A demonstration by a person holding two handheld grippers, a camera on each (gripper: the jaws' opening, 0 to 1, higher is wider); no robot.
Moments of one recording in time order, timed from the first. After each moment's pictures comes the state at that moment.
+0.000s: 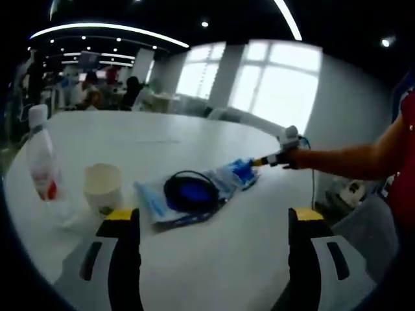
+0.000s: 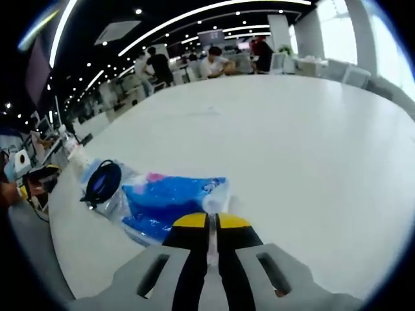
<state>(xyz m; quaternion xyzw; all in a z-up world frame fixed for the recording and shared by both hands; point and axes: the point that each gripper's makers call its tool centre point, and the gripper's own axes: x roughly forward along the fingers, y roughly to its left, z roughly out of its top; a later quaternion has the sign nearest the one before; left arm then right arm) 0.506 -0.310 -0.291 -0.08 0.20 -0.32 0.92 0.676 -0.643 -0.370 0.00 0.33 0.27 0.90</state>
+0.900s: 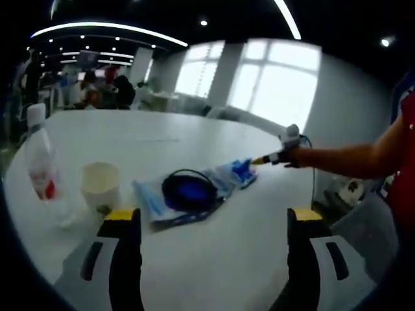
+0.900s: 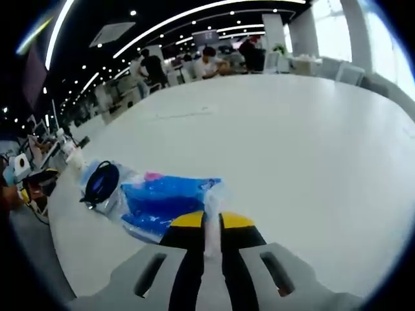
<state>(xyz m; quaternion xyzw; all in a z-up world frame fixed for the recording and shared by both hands) 0.504 -0.313 -0.292 -0.08 0.20 -0.33 0.92 0.668 -0.659 -0.364 0.01 0.33 0.25 0.91</state>
